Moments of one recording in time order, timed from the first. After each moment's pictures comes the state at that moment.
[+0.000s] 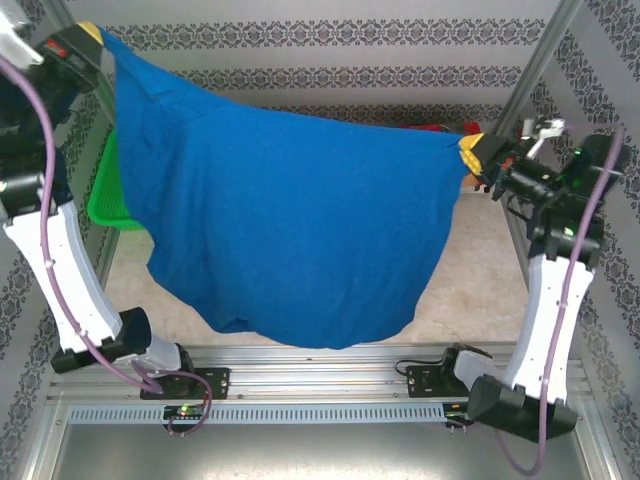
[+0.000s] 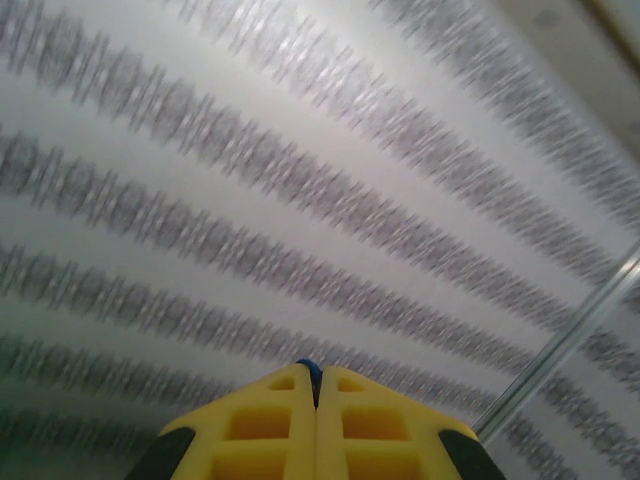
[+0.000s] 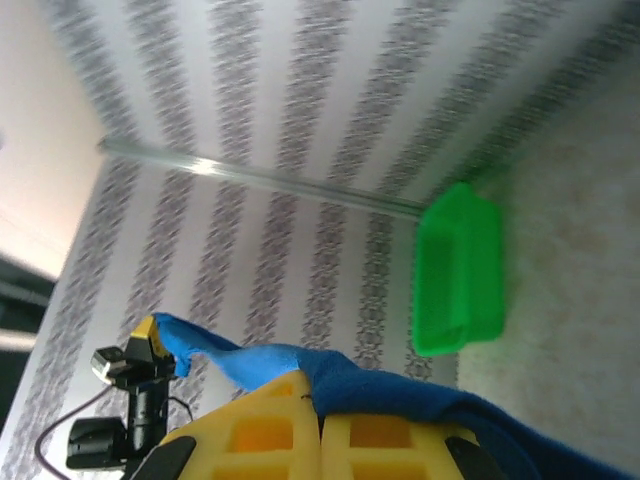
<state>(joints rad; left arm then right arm) 0.35 1.51 2.30 -0.67 0.56 -0.62 -0.37 1.09 1.38 -0.46 -1.15 1.22</state>
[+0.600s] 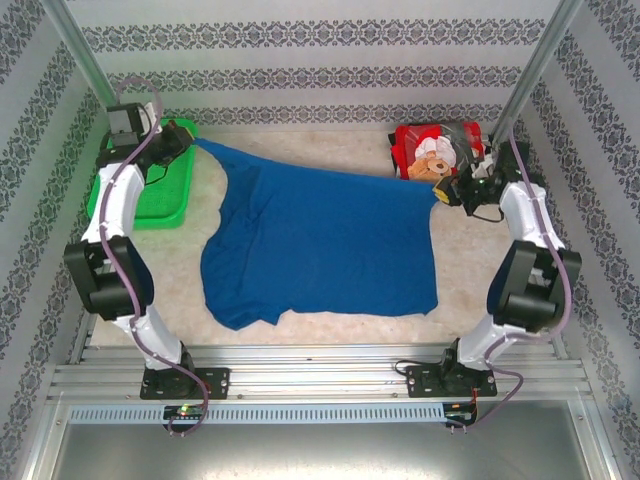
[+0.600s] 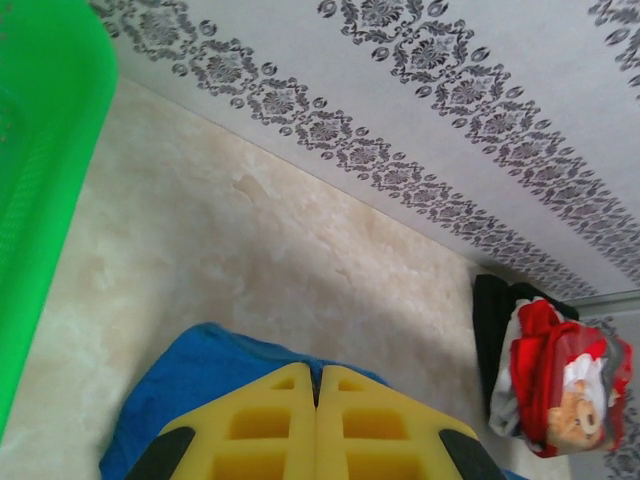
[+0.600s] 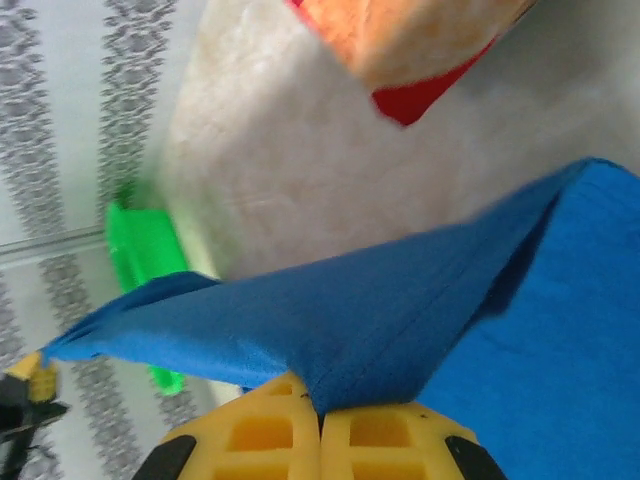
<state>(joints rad) 0.22 1.80 1.67 -0.46 0.52 -0.49 -0.29 1.71 1.40 -0.74 -0.77 0.61</state>
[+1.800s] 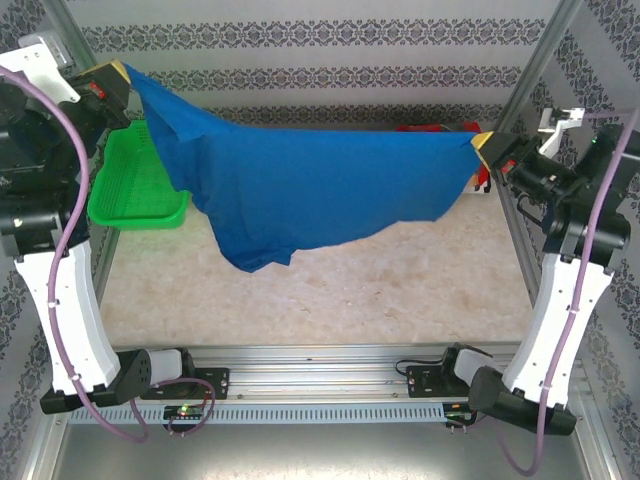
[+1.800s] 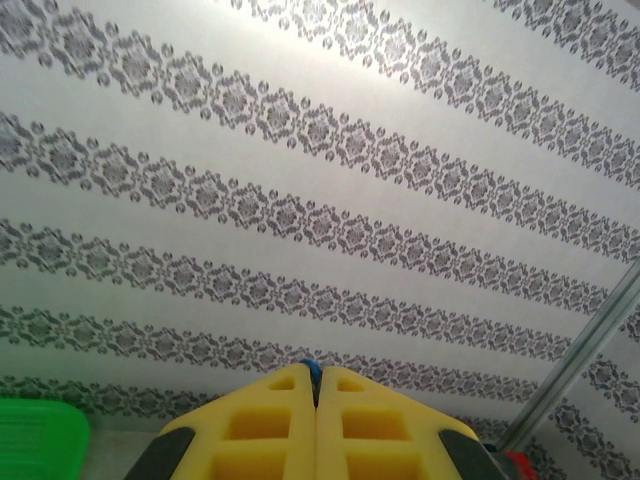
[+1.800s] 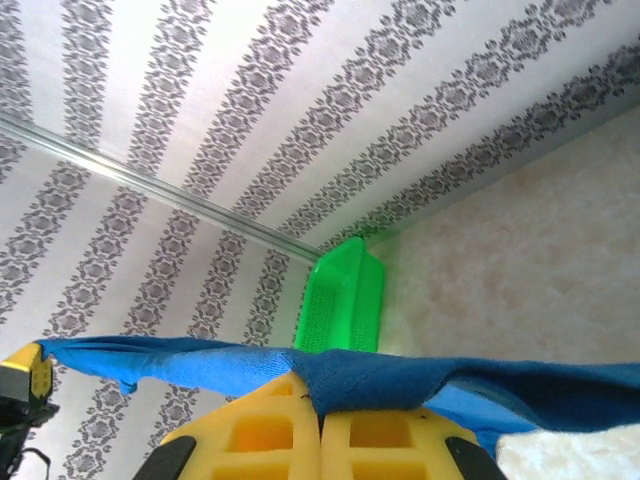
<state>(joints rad) 0.19 1.27 2.10 -0.72 0.35 -0.38 -0.41 1.10 1.69 -0.84 -1.02 0.81</state>
